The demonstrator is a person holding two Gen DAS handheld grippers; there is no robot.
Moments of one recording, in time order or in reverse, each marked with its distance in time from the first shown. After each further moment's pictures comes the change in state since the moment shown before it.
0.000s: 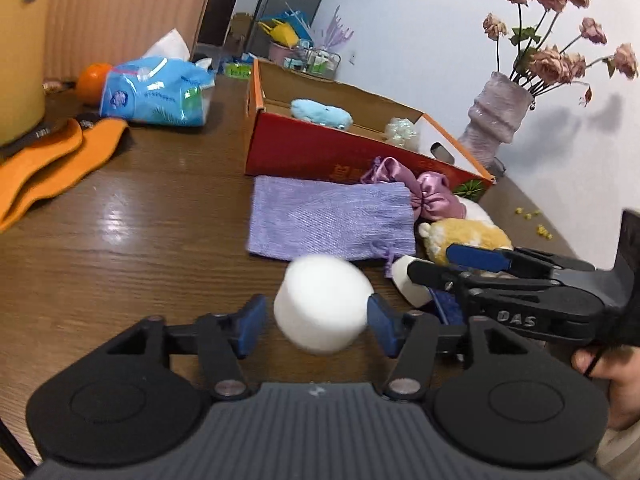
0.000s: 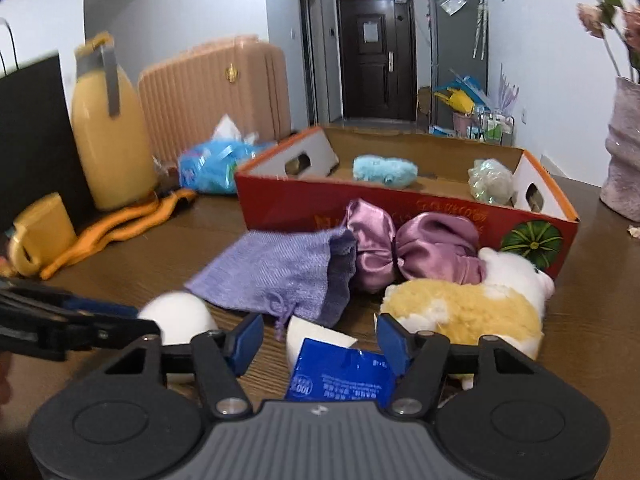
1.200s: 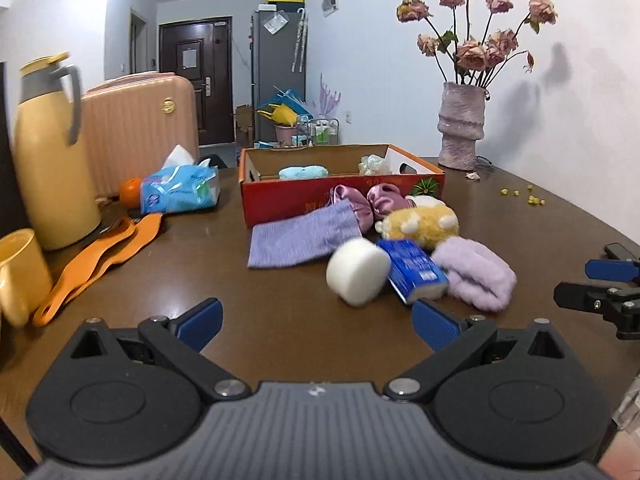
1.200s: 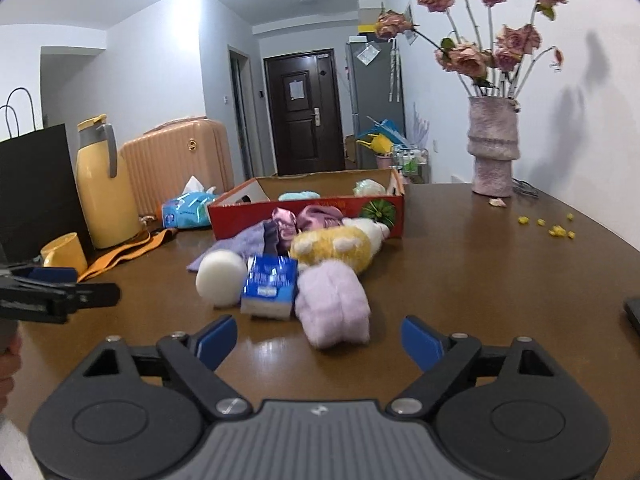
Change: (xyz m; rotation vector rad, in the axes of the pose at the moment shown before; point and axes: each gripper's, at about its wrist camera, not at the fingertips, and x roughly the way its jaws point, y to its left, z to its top) left arm -0.096 -0.090 -0.075 0.271 -0.217 0.179; right arm -0.200 -0.007 -0.116 0.154 -0.223 -0.155
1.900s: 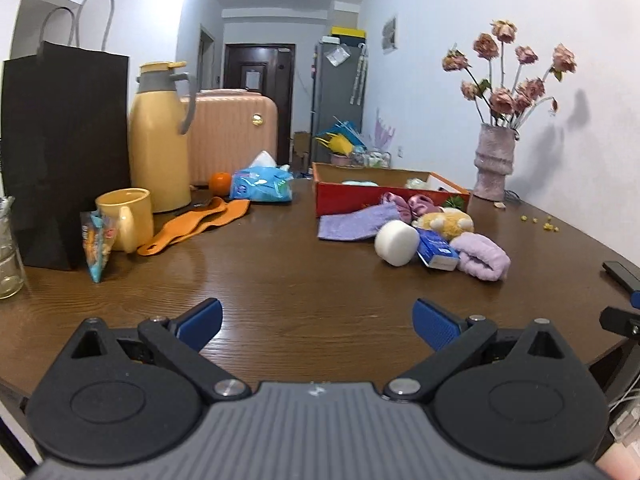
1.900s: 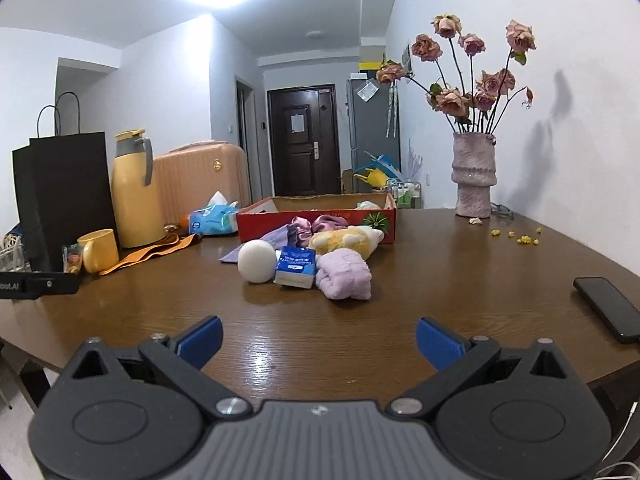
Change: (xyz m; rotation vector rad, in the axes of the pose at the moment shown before) left arm -0.146 0.013 -0.082 -0.121 -0.108 0.138; right arm -0.121 0.031 -0.075 -0.029 -0.114 -0.026
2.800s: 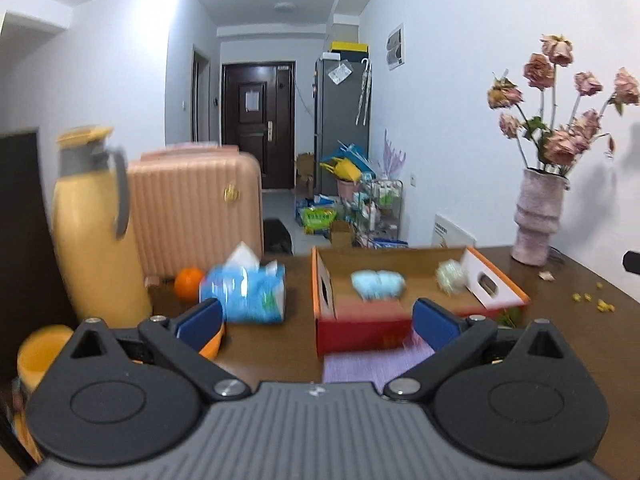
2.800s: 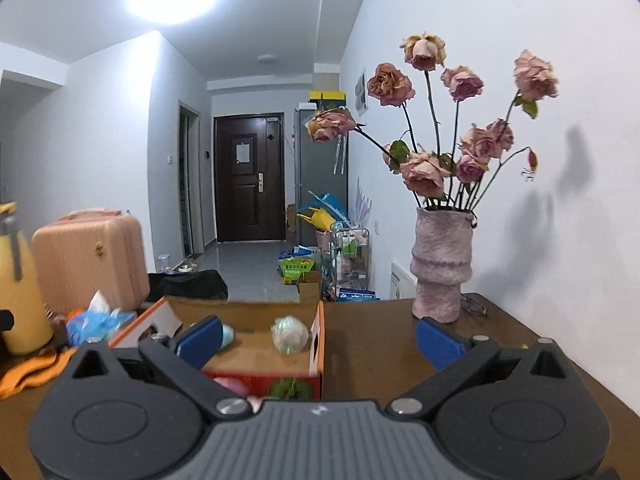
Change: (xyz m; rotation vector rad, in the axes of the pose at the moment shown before) left arm 0.181 -0.011 0.166 0.019 -0.051 0.018; right arm 0.202 -0.080 0.191 -0.013 -0.097 -0.177
